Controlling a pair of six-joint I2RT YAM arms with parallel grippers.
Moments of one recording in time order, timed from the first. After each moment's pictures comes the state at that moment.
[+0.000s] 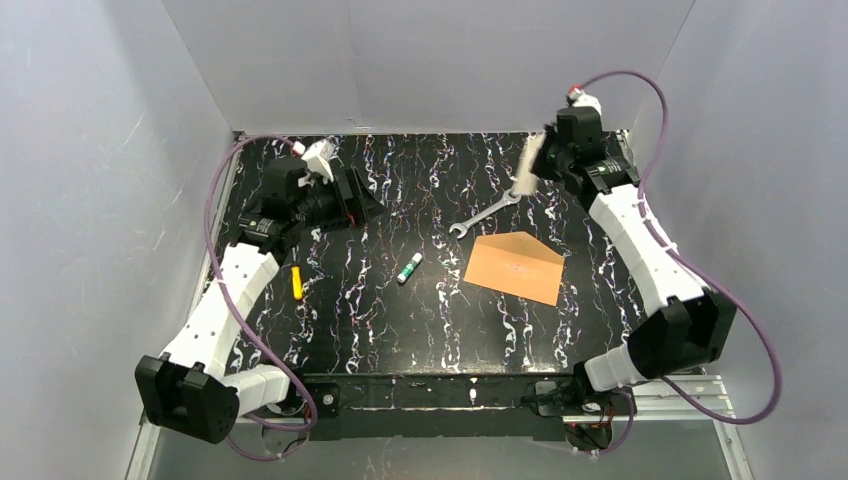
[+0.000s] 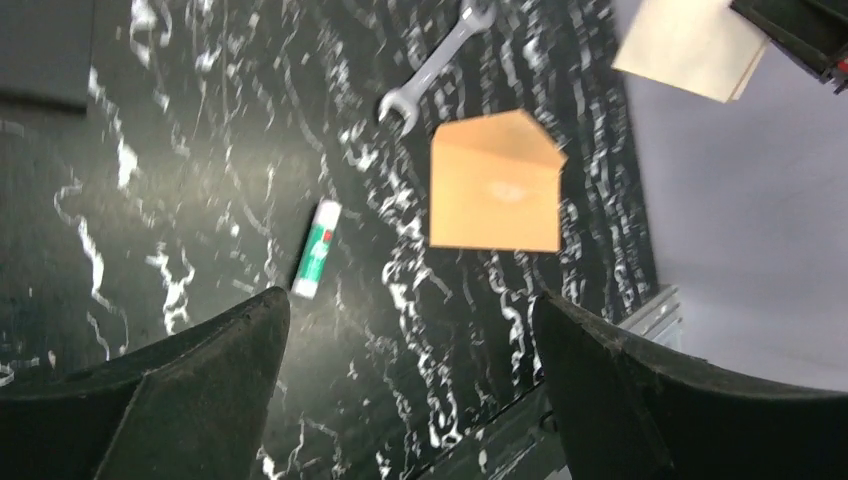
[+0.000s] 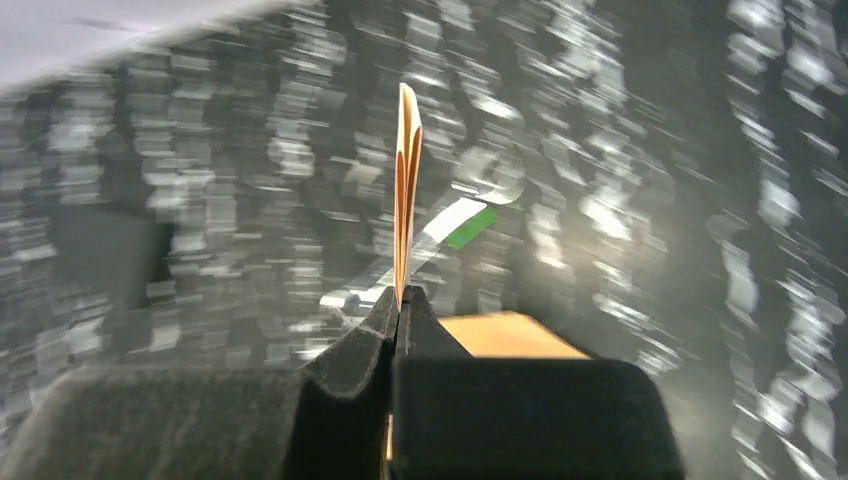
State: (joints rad) left arm -0.28 1.16 1.15 -0.47 0.40 -0.51; right arm 0.39 1.42 1.51 -0.55 0.13 0.48
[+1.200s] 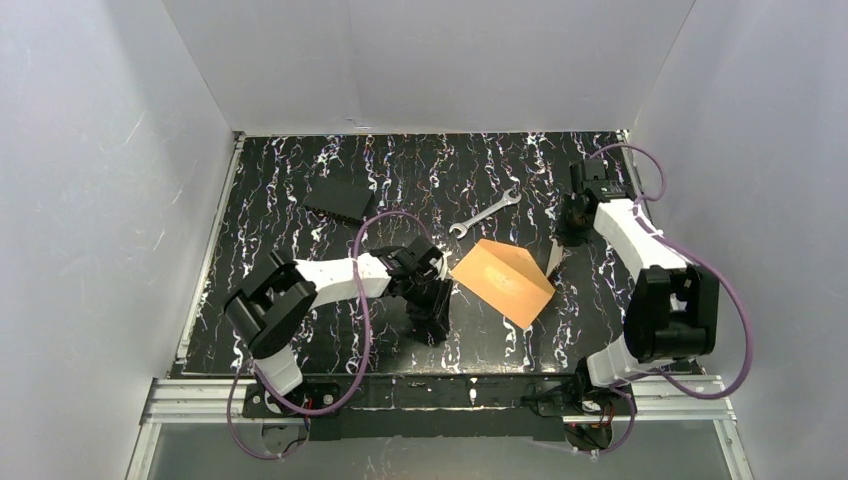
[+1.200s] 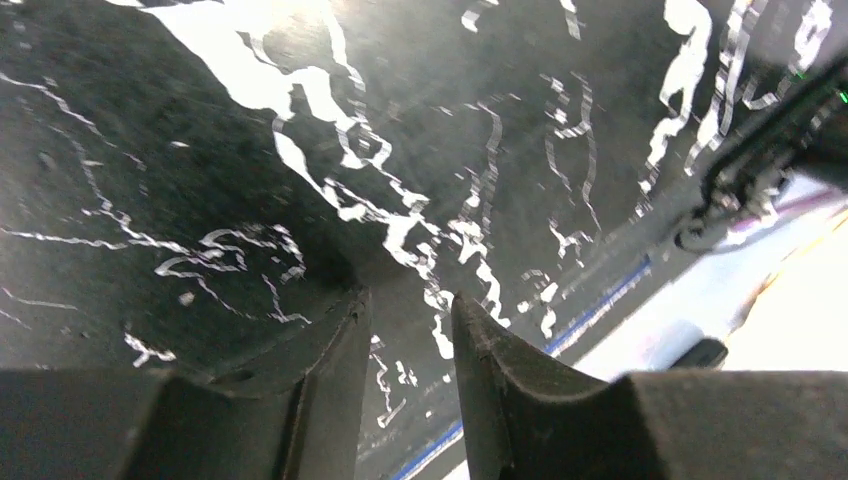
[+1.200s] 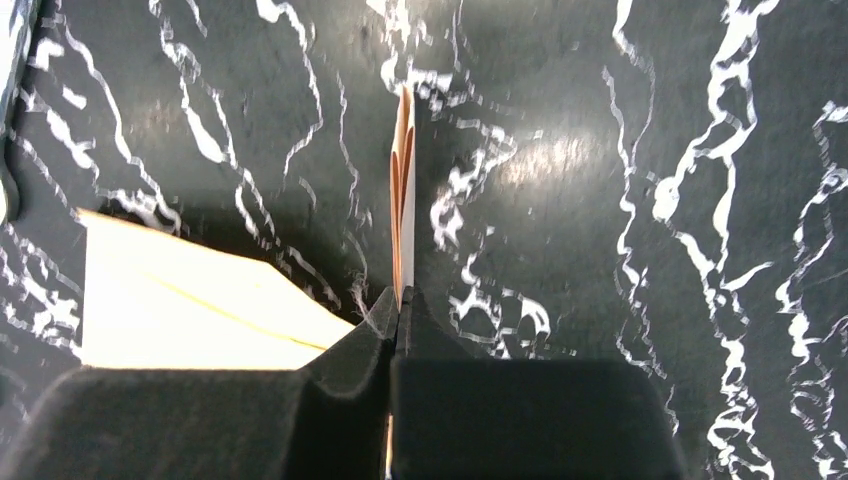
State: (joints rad) left arm -0.87 1.69 0.95 -0.39 0.42 -0.56; right arm 0.10 1.55 1.15 -0.74 0.11 0.38
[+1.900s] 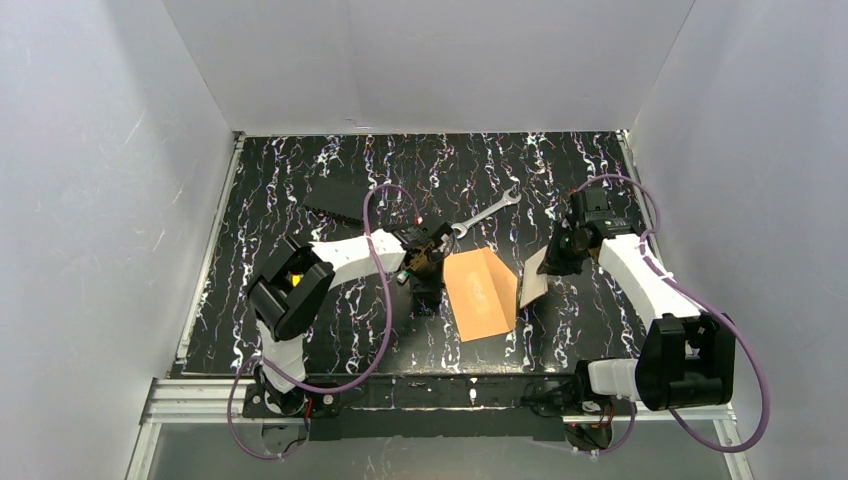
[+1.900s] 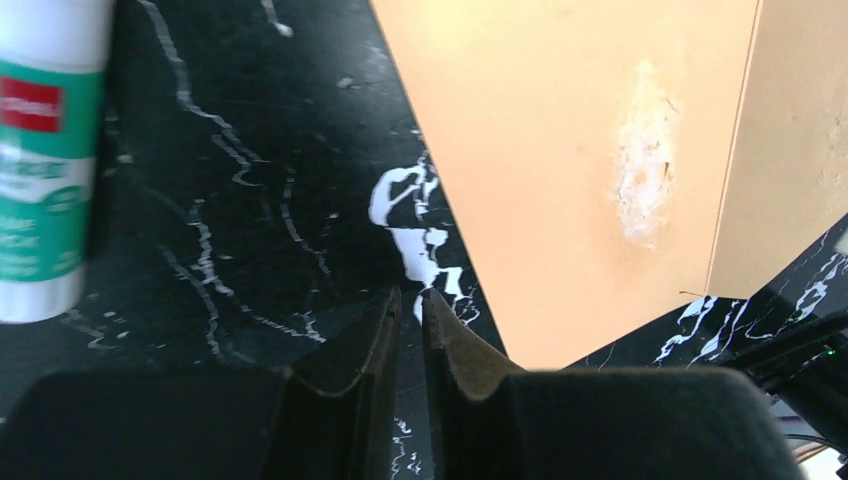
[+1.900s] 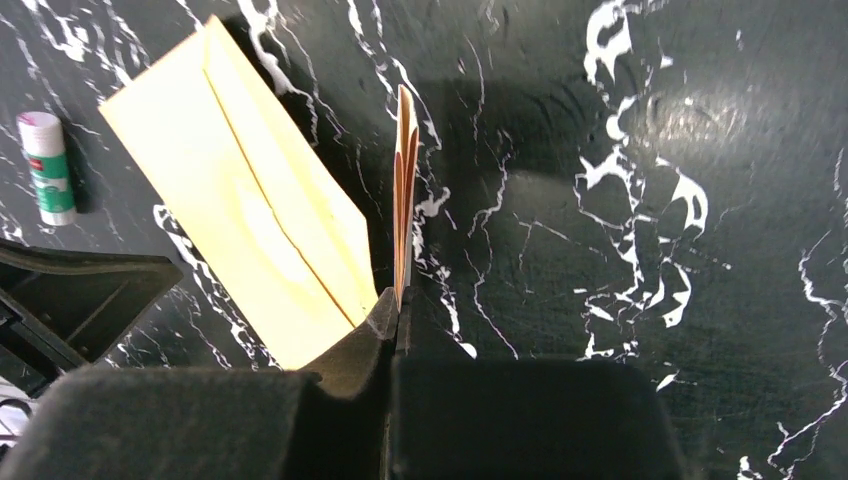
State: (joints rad) left arm -0.84 1.86 1.20 -0.54 0.10 -0.73; right arm 0.14 1.28 0.89 -0.75 -0.20 0.44
